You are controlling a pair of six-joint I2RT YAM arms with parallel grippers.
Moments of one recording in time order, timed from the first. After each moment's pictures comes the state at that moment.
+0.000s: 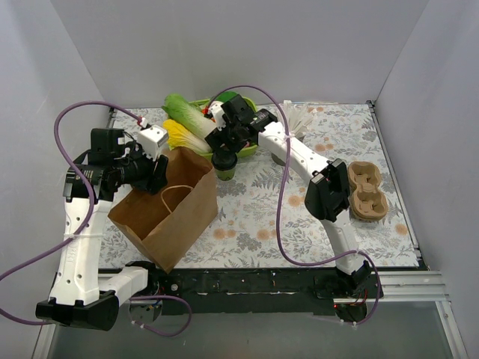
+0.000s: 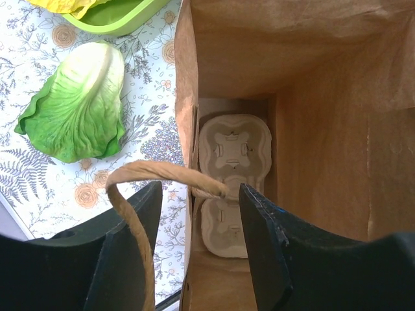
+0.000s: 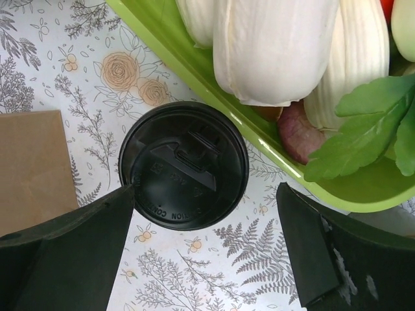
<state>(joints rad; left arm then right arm) -0.10 1.06 1.45 -1.20 0.35 0.37 0.74 2.22 2.20 -0.87 -0.13 -0.14</state>
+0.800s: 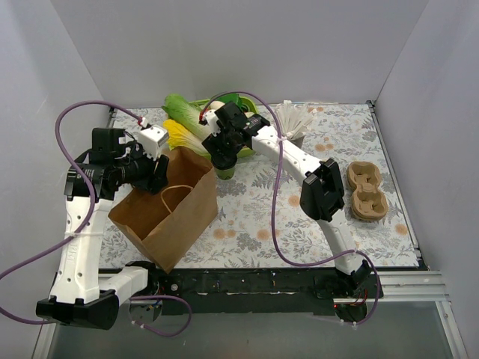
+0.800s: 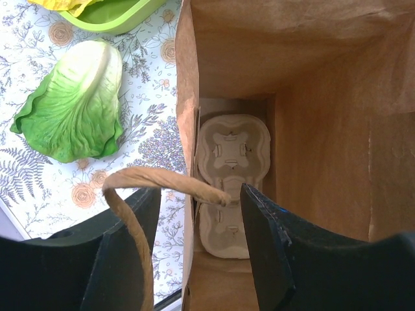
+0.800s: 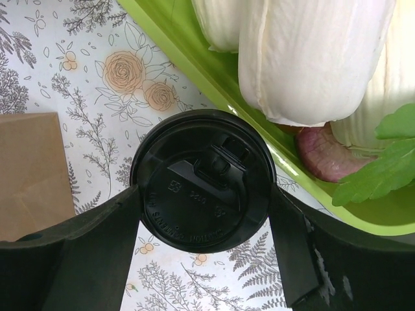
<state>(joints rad) -0.10 1.06 1.45 -1.19 0.35 0.36 0.77 2.27 2.20 -0.84 -0.11 -0.14</state>
